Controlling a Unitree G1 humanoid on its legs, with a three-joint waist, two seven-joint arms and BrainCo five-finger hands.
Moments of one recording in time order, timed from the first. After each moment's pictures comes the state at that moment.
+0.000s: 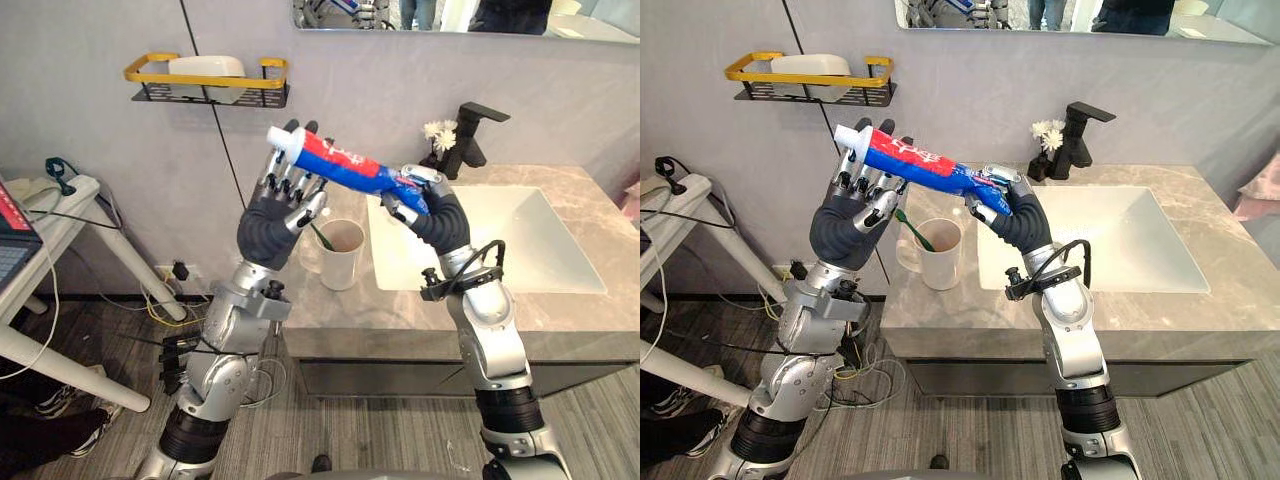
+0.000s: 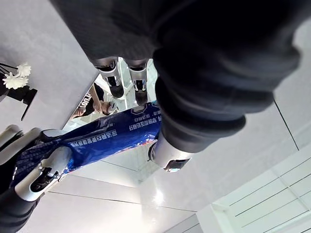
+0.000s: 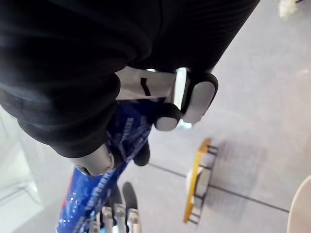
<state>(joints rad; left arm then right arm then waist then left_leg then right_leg) -0.18 0.23 -0.25 -0.43 -0.84 -0.11 -0.10 -0.27 -0.14 0.05 -0.22 0.09 -0.15 0.20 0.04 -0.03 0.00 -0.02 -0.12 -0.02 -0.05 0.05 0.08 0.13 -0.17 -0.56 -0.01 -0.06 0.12</state>
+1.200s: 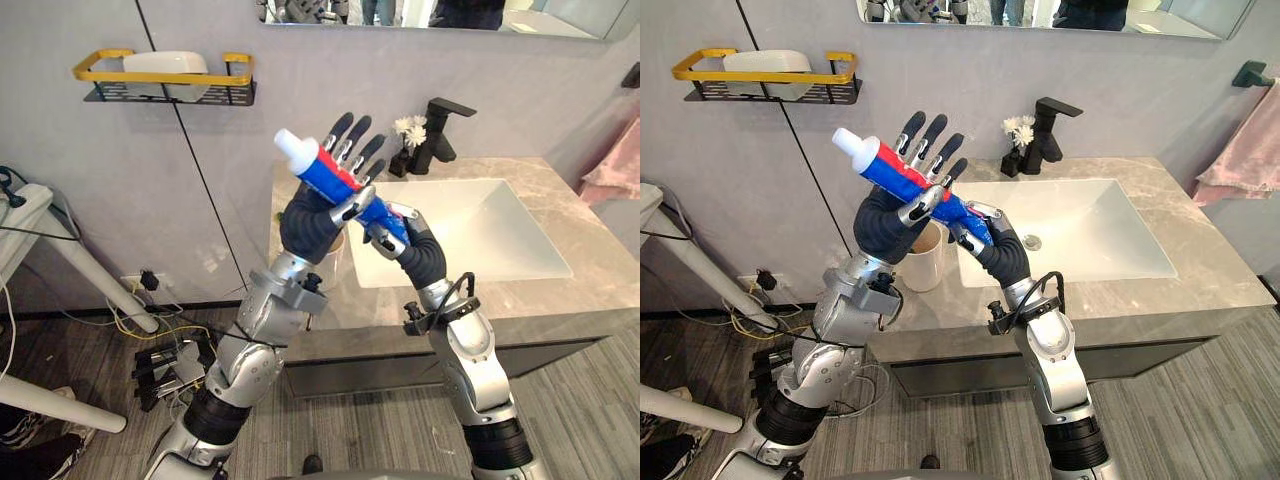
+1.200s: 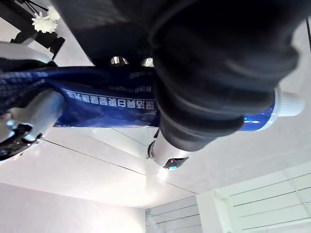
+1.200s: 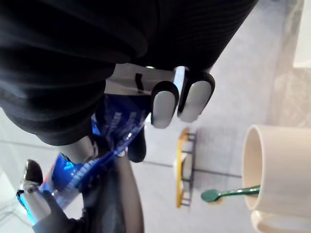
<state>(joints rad) -0.31 0.20 -0.38 -0.38 -0.85 -0.09 -0.04 -0.12 -0.08 0.17 -0.26 0.17 -0.15 0.26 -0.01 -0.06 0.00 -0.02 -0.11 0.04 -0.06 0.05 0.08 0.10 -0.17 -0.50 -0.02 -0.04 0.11</state>
